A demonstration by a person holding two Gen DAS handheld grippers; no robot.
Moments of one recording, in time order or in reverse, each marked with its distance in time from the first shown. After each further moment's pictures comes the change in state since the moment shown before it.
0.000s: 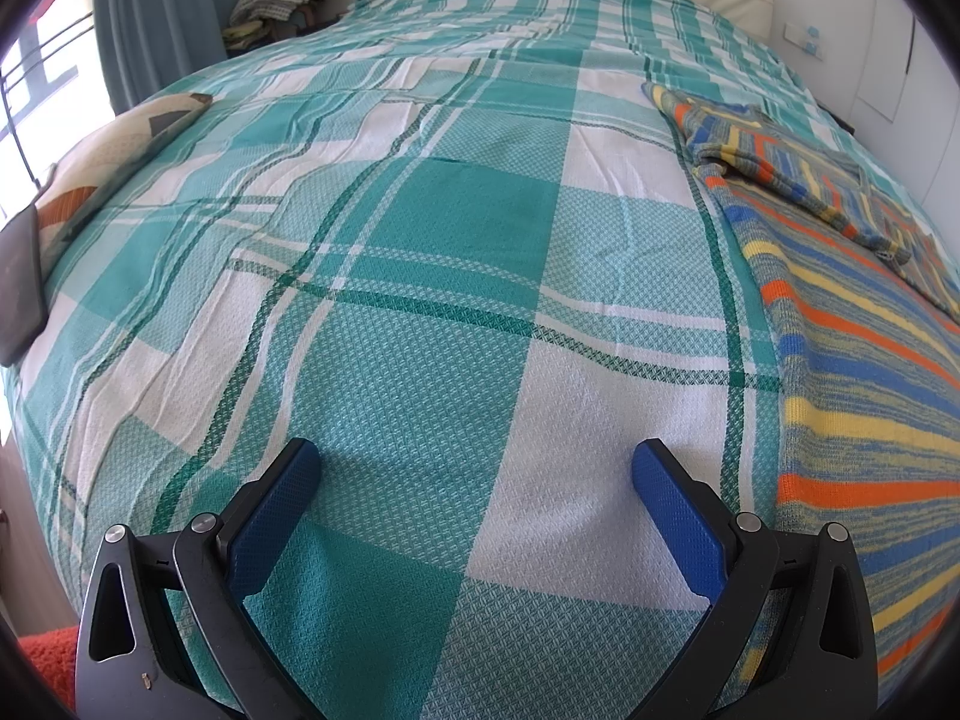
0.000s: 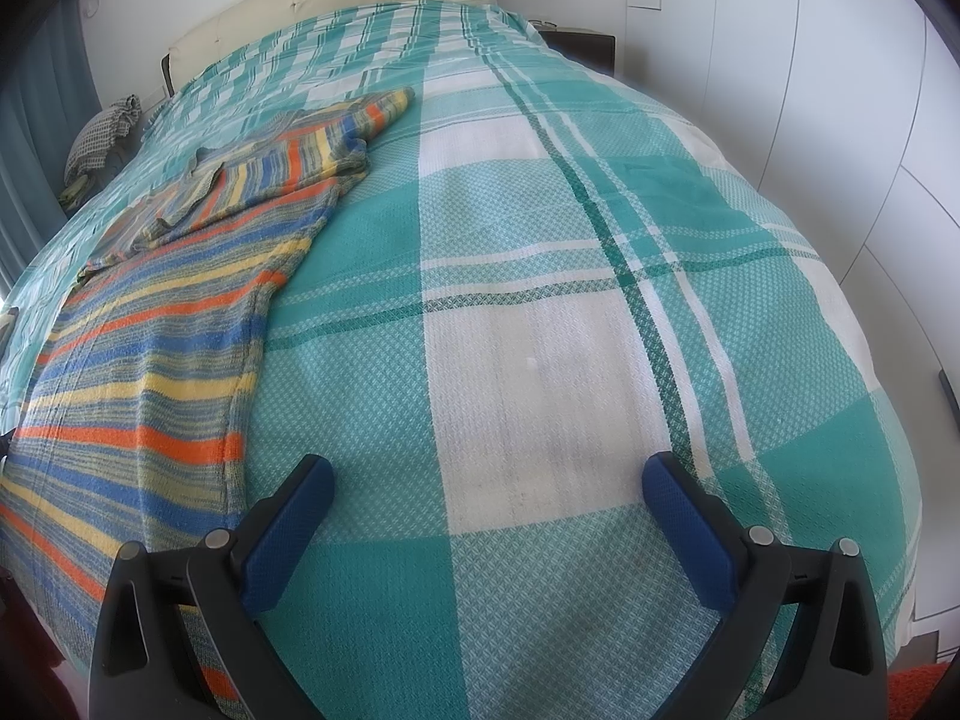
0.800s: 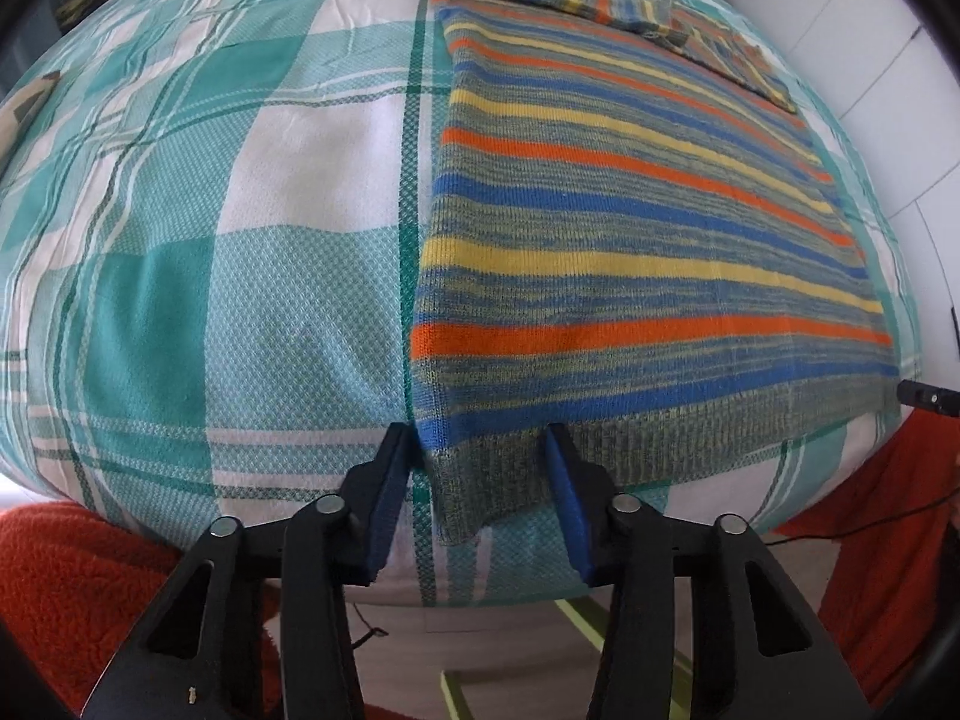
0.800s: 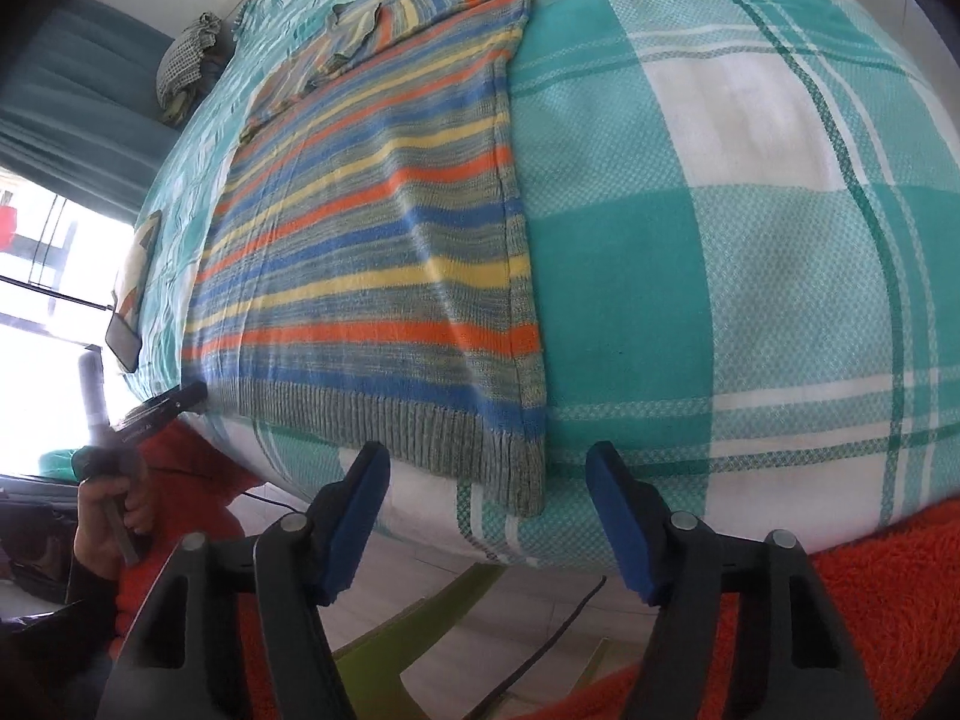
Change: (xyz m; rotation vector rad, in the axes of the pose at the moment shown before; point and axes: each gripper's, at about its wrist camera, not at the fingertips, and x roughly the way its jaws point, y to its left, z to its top) left arm -0.073 -0.048 -0.065 0.240 0.345 -0.291; right arm -0.043 0.026 -0.040 0.033 0.493 0.447
